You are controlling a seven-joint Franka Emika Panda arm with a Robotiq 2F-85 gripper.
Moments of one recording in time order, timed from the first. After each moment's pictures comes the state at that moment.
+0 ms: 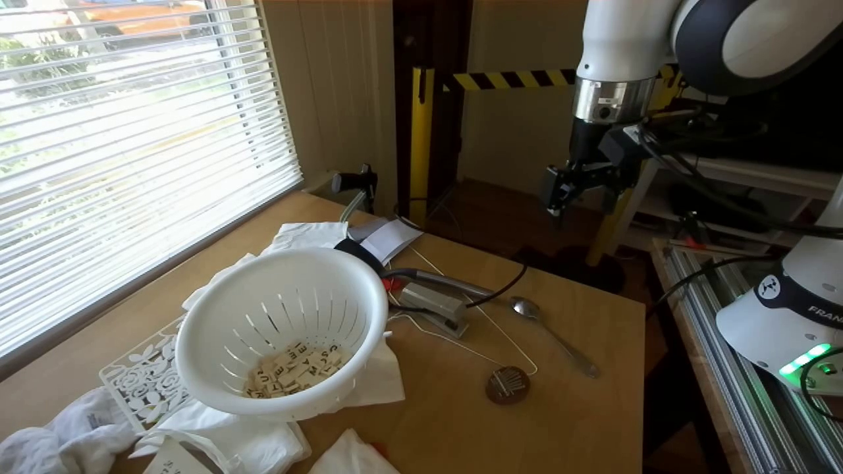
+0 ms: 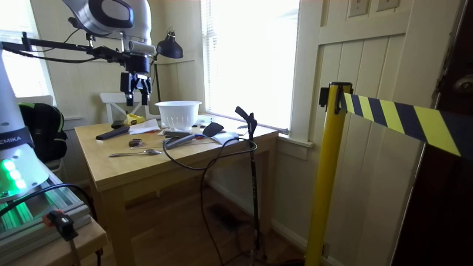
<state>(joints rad) -0.16 -0.41 0.10 -2.76 0.02 2.26 0.93</state>
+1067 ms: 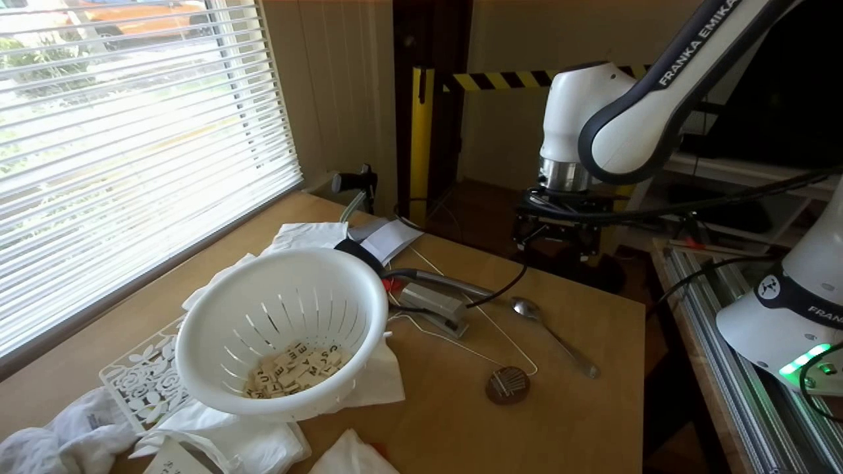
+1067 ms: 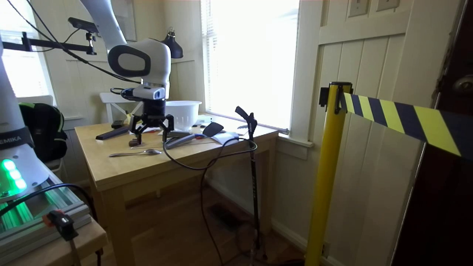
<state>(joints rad) -0.18 0.06 -0.02 -2.74 0.21 2.69 1.36</state>
